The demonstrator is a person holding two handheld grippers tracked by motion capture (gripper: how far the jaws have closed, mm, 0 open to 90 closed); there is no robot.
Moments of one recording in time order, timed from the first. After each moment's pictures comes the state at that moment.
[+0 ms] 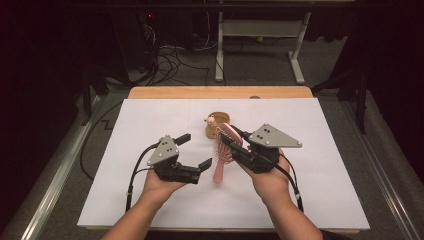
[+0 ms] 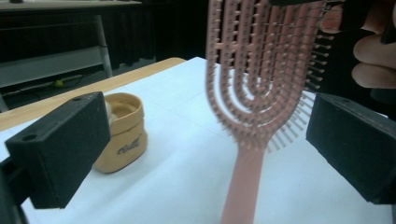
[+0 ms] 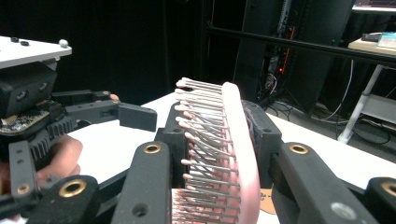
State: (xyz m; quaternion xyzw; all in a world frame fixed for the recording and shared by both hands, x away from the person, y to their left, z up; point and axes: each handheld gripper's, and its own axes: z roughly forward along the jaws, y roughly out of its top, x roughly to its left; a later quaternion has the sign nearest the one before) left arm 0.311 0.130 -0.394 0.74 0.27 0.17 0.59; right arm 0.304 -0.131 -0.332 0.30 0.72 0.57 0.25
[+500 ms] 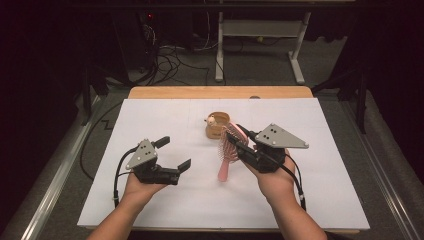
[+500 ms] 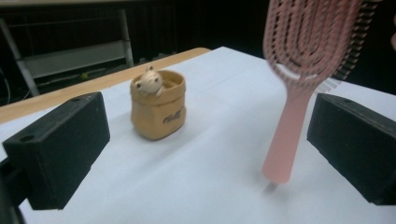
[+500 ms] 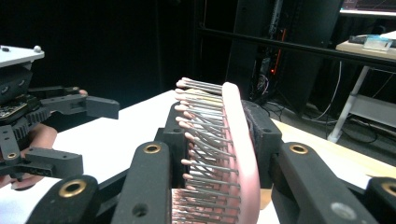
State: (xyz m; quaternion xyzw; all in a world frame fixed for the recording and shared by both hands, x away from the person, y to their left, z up) left arm 0.307 0.180 -0.411 0.74 0.30 0.19 0.57; right arm 0.304 -0.142 -0.331 0.31 0.72 0.56 0.26
